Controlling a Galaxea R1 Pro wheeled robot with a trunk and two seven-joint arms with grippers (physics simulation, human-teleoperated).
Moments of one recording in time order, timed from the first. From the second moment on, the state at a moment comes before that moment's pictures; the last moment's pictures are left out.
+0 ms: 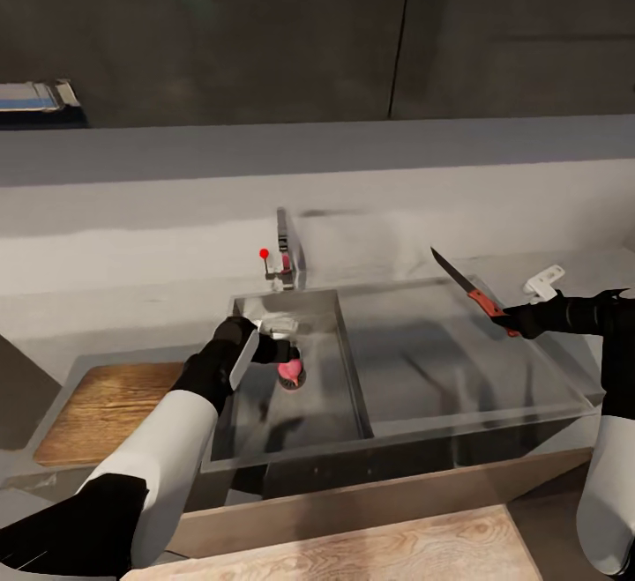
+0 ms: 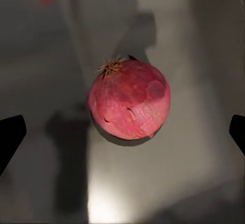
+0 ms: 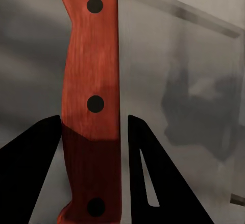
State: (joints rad) left arm -0.98 -0.17 -0.05 -0.70 0.03 0.91 -0.06; right arm -0.87 -0.26 -0.43 -1.44 0.99 0.62 1.40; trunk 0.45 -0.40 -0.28
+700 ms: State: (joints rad) left arm -0.98 -0.17 -0.04 -0.66 0.03 0.83 -0.03; right arm -0.87 -0.26 -0.43 -1.44 0.99 0.62 1.40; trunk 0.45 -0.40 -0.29
